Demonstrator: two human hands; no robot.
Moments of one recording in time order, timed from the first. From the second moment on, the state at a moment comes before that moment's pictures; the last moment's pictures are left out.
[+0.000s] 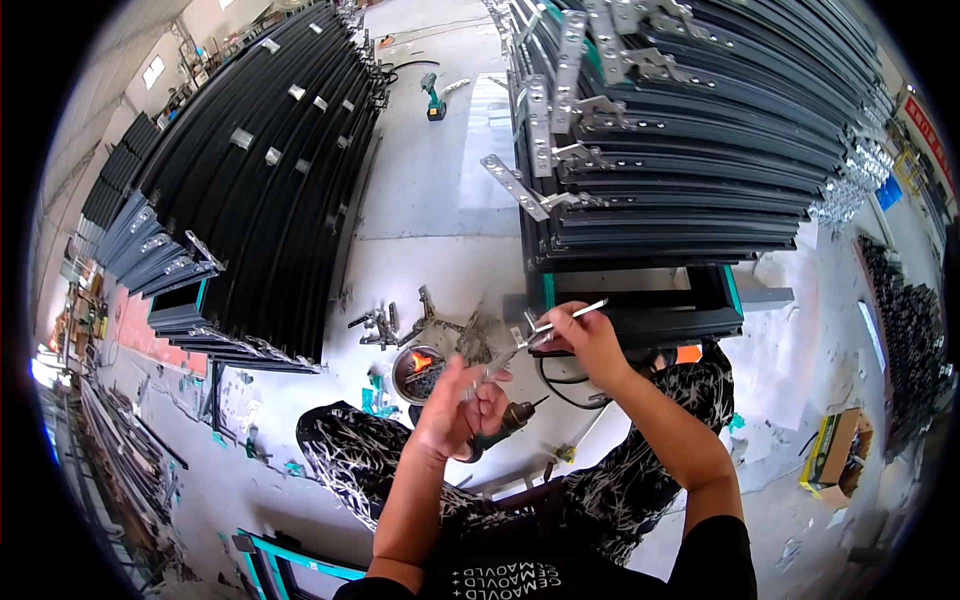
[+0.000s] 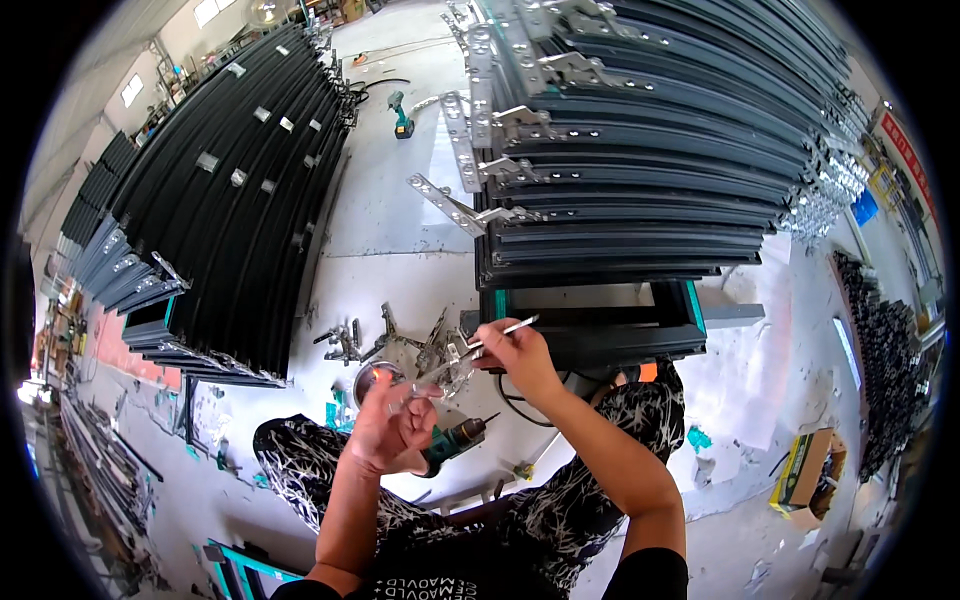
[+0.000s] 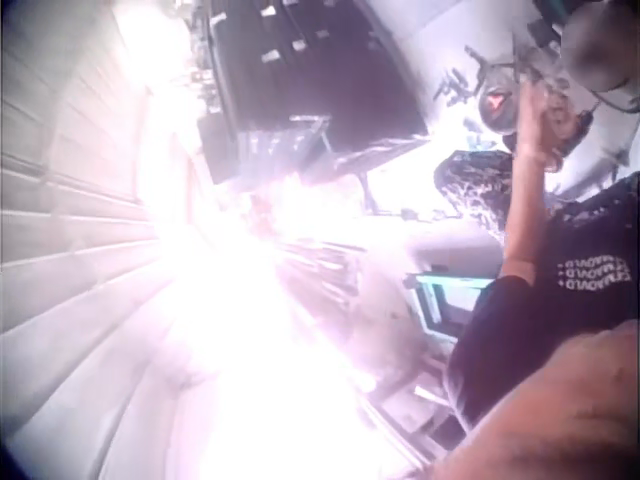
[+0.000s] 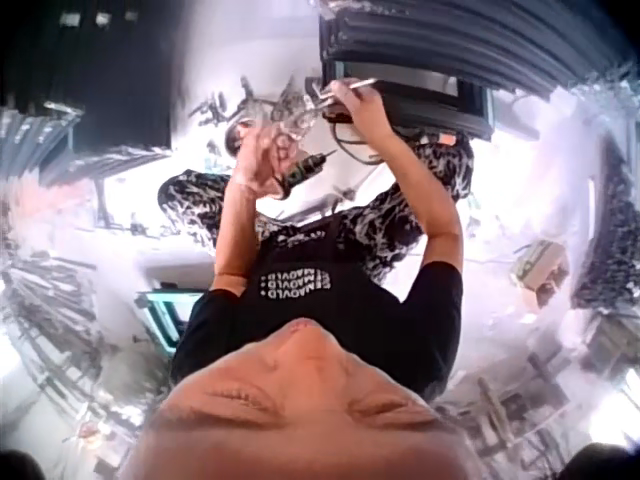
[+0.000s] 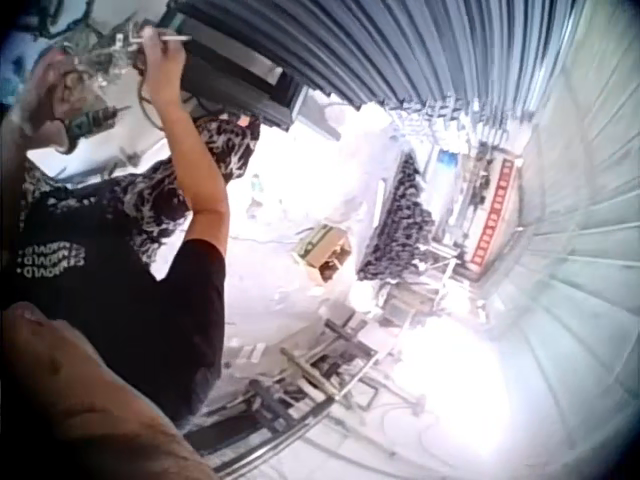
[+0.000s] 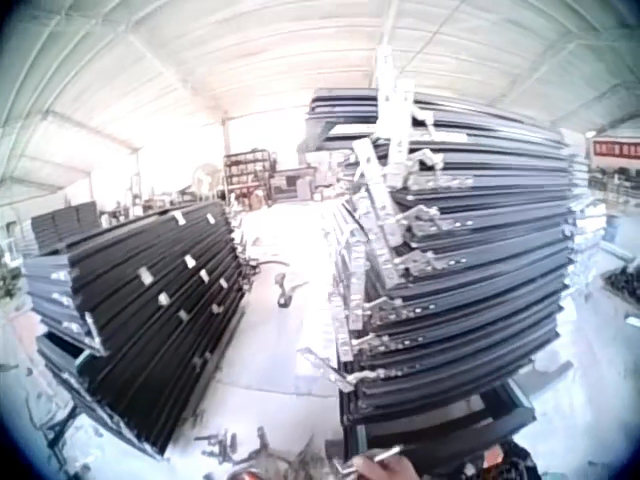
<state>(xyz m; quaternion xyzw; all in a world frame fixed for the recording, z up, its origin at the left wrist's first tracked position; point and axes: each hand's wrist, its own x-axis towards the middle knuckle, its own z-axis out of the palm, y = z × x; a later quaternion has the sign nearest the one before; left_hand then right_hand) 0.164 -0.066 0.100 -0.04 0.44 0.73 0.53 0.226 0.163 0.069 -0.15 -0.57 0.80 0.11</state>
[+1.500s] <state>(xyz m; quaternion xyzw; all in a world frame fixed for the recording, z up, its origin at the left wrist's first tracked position) 0.021 0.022 0.071 0.33 0.76 0.56 0.01 0.187 0.174 0.061 -0.29 -0.51 0.81 -0.07</state>
